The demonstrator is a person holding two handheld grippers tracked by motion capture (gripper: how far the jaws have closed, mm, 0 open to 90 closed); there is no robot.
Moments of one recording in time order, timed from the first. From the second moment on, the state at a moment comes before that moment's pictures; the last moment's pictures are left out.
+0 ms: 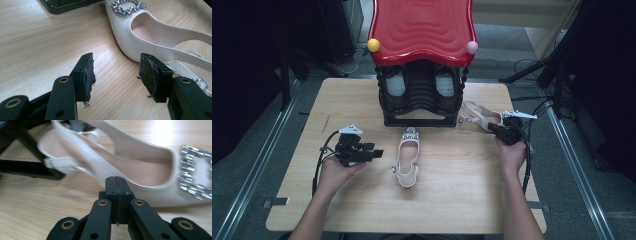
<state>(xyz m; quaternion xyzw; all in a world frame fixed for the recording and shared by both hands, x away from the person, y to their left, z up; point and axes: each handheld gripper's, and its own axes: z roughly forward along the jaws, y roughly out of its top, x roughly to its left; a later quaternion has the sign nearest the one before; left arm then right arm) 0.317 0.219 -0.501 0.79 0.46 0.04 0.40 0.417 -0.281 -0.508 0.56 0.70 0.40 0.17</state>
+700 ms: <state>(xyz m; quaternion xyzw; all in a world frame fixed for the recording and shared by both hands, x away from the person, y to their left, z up) 0.302 0.232 -0.505 0.78 0.48 0.05 0.40 0.437 -0.253 -0.512 0.55 0.71 0.42 0.16</state>
